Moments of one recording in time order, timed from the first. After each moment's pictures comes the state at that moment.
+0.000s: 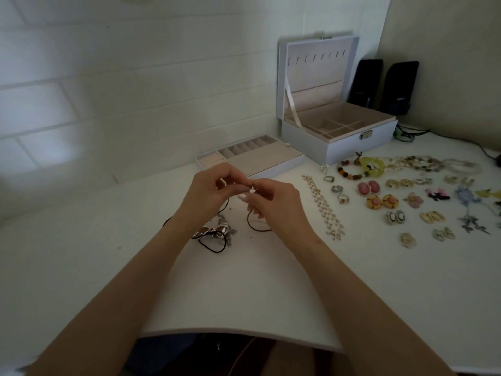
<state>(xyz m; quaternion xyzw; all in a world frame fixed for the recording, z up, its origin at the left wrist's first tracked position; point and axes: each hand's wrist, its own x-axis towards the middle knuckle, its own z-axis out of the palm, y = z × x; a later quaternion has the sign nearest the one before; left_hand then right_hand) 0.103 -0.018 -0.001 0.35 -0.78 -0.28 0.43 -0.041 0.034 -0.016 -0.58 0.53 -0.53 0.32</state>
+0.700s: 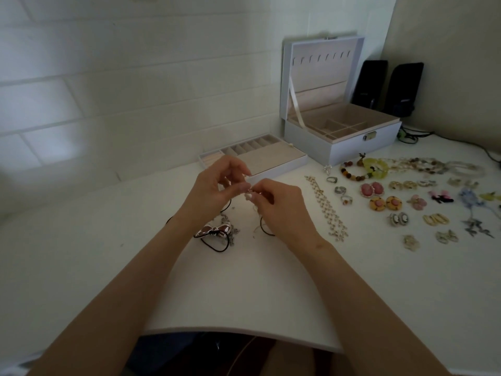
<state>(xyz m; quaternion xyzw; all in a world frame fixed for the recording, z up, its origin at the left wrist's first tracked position) 0.104 -0.017 0.000 0.33 -0.79 -0.29 0.44 -0.041 0.032 -0.019 -0.64 0.57 -0.48 0.19</state>
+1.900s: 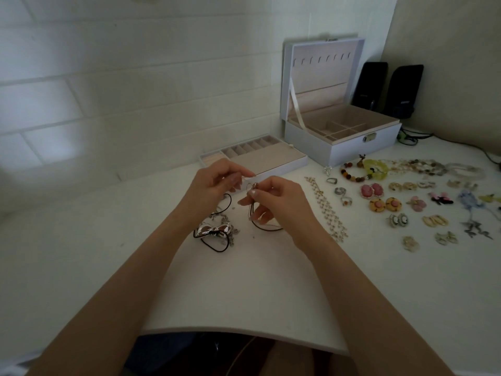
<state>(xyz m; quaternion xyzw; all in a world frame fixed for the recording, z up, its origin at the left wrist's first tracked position) 0.109 -0.018 0.003 0.31 -0.78 -0.33 0.43 -0.046 0.035 -0.007 -0.52 0.51 -0.52 0.45</state>
